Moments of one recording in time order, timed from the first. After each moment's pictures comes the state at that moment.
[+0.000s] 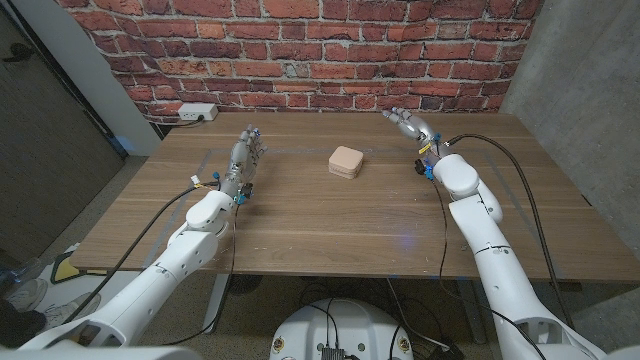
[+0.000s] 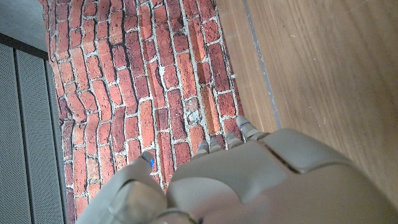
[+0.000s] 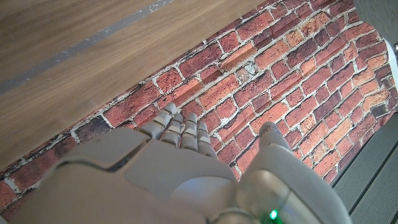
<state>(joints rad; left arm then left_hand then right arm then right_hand) 0.94 0.55 0.34 -1.40 -0.67 -0.32 -0.02 0.01 0.07 0.30 0.18 0.30 -0.17 -0.04 0.21 0.18 -0.17 -0.06 0.20 0.18 -0.17 -0.03 0.19 0.17 -0.17 -0.03 0.47 0.20 -0.93 -0.13 -0.02 -1.66 -0.48 0.05 0.24 0.32 0.11 0.33 -0.09 0.18 0.03 0.05 0.19 0.18 0.08 0.07 0.20 0.18 0.01 0.05 0.18 0.17 0.02 0.01 0.28 0.19</state>
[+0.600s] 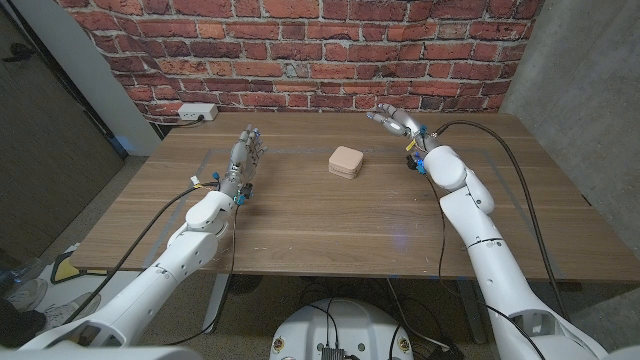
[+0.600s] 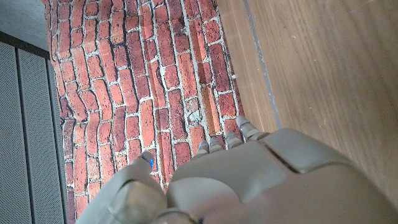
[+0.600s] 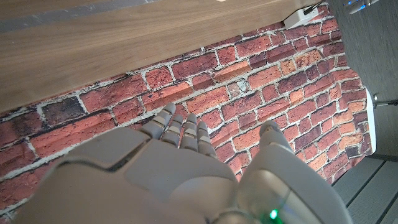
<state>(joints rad) 0.94 0.55 0.33 -1.39 -0.68 -0.33 -0.03 0.01 0.07 0.30 0.18 0.30 -0.17 -0.03 0.21 0.18 -0.17 -0.06 0.20 0.18 -0.17 -0.03 0.19 0.17 -0.17 -0.03 0.47 0.20 -0.90 -0.13 -0.09 -1.68 -0.67 0.05 0.27 0.32 0.11 0.33 -0.09 0.18 0.02 0.07 0.19 0.18 0.07 0.07 0.20 0.18 0.00 0.05 0.18 0.17 0.02 0.01 0.27 0.19</state>
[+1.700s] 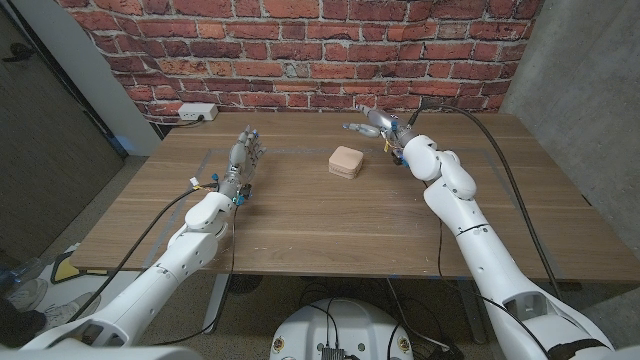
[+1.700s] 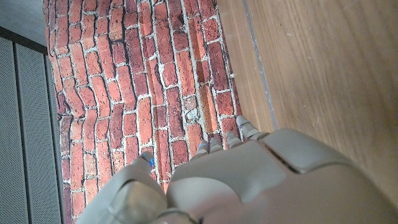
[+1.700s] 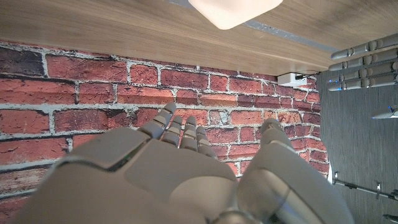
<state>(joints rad) 0.93 0.54 0.33 -1.36 -0.69 -0.34 -0.05 0.01 0.07 0.30 0.18 0.31 -0.17 -0.01 0.20 0.18 -0.17 -0.06 0.20 0.18 -0.17 -0.03 0.19 0.17 -0.17 -0.03 0.47 0.19 -0.82 -0.18 -0.25 -1.69 -0.98 0.02 0.34 0.35 0.10 0.32 -0.12 0.18 -0.04 0.09 0.18 0.18 0.02 0.07 0.19 0.18 -0.02 0.05 0.17 0.17 0.02 0.01 0.26 0.19</state>
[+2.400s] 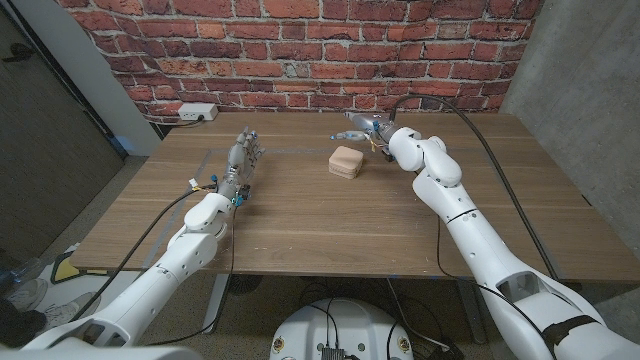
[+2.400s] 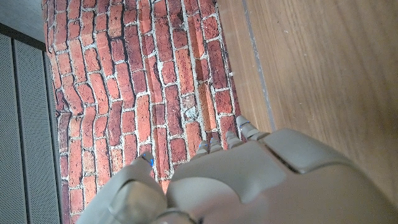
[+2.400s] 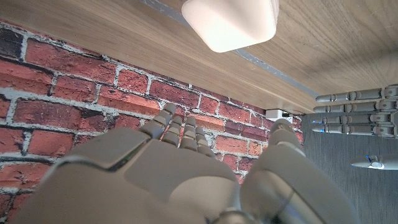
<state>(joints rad) 0.93 0.53 0.33 -1.33 -0.70 -0.35 -0.07 0.01 0.07 0.30 0.18 0.31 -0.17 -0.01 0.20 0.18 -0.17 -0.06 0.20 0.18 -0.17 -0.03 0.19 0.17 -0.17 -0.03 0.47 0.19 -0.73 -0.20 -0.36 -1.65 -1.11 -0.01 0.48 0.34 0.04 0.29 -0.13 0.18 -0.05 0.12 0.19 0.18 0.02 0.09 0.20 0.18 -0.03 0.06 0.18 0.17 0.04 0.03 0.25 0.19</state>
